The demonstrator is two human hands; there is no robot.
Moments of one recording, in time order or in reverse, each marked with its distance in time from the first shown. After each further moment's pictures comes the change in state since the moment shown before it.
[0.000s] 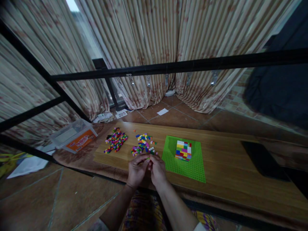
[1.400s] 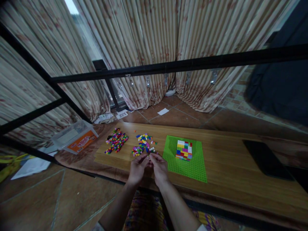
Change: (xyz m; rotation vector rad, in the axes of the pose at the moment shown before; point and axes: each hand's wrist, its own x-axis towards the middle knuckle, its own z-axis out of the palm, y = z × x) left_hand 0.005 -0.010 0.008 -0.358 0.010 -0.445; right_hand 0.006 0.004 -0.009 -0.095 0.009 -0.074
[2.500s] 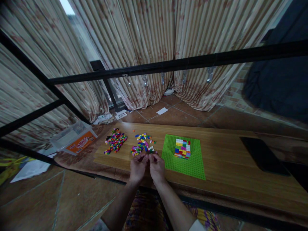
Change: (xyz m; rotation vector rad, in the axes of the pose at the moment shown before) left_hand 0.004 -0.001 0.005 0.184 0.139 0.081; right_hand 0.005 0.010 -0.004 -0.282 0.019 -0.196
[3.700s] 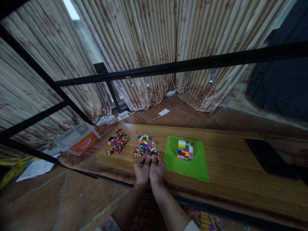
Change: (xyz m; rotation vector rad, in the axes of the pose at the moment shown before) left_hand -0.007 -0.002 0.015 -0.133 0.151 -0.006; right_hand 0.000 0.016 0.013 -0.182 0.166 -0.088
